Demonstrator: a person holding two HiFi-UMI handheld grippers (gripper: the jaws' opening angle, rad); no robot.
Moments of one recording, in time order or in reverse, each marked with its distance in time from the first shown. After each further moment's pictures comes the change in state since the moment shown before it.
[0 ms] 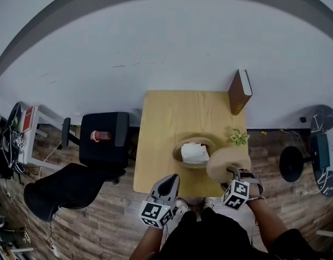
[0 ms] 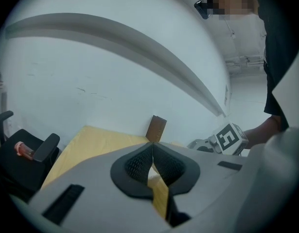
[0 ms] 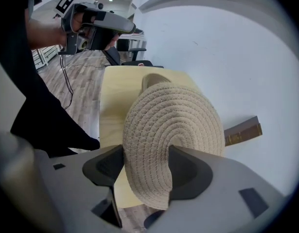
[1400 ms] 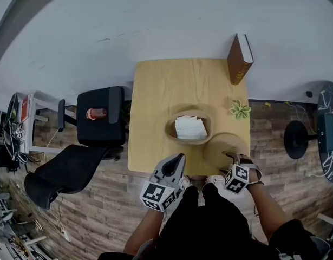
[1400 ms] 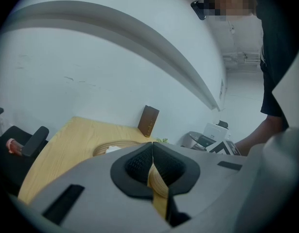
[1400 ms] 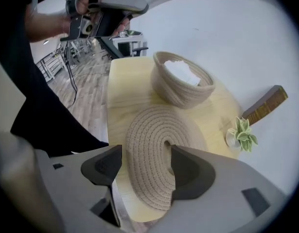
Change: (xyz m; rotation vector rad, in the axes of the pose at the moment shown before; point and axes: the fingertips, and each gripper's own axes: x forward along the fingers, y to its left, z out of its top) left arm 0.036 -0.037 -0.035 0.015 0.094 -0.071; right arm 0.064 0.048 -0.052 0.089 -0.059 0.141
